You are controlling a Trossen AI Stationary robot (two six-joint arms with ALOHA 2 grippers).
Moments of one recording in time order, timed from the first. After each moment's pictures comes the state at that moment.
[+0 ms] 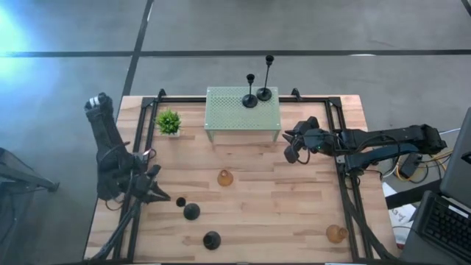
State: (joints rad) left arm -1.18 0.55 0.33 -0.19 -0.86 -0.50; right arm 0.01 0.97 0.70 -0.39 0.54 0.44
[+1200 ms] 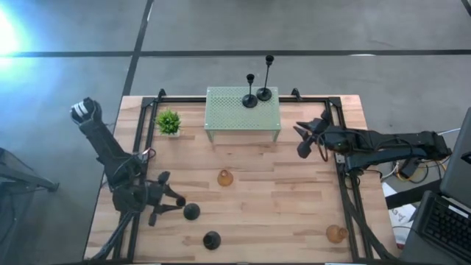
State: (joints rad) left arm -1.03 0.86 0.32 0.16 -0.82 -0.50; right arm -0.02 0.70 0.57 -0.33 0.63 0.20
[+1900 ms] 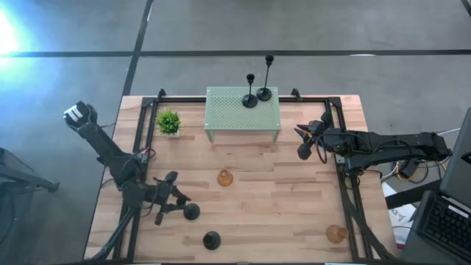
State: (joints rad) left arm -0.88 0.91 0.33 0.26 -0.62 -0.38; right arm -0.02 0.68 0.53 -0.33 0.63 0.20
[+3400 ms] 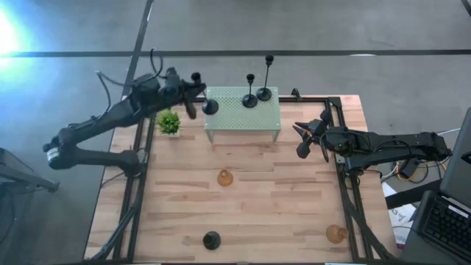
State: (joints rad) left arm 0.52 1.02 1.03 -0.05 -0.01 0.09; right arm -0.02 0.69 0.53 -0.23 0.63 0.12
